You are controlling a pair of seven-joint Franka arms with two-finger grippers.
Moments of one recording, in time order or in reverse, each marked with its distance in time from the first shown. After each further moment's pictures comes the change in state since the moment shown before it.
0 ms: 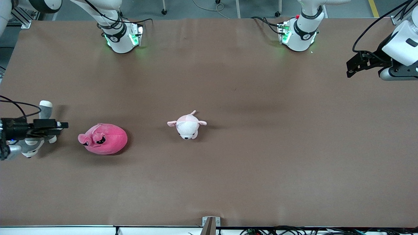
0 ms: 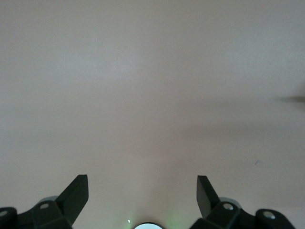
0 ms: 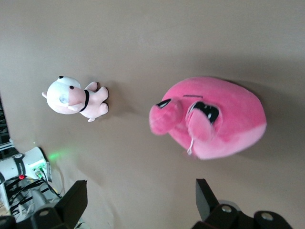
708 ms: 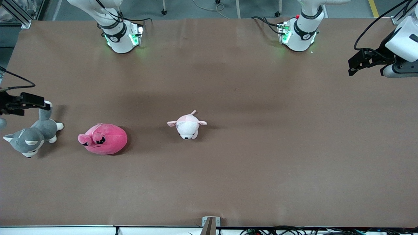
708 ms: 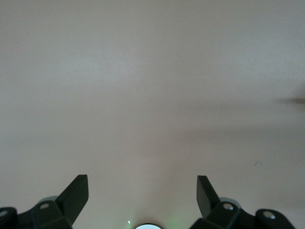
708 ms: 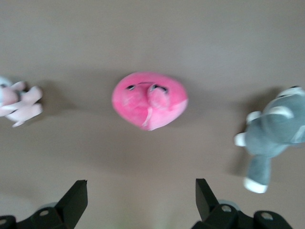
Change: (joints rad) left arm 0.001 -0.013 0.001 0.001 0.000 -0.001 0.000; right arm 0.176 -0.221 0.012 0.024 -0.465 0.053 0.204
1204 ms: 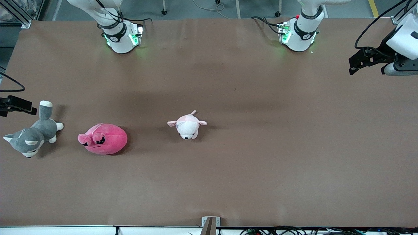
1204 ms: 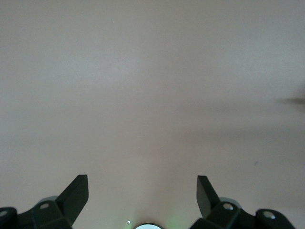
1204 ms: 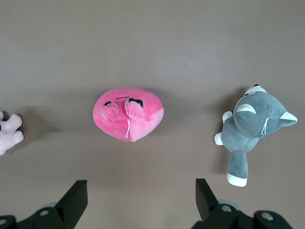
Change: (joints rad) left arm 0.000 -0.006 0.000 0.000 0.000 -0.004 0.000; right arm -0.001 -0.003 -0.005 0.040 -0.032 0.017 0.116
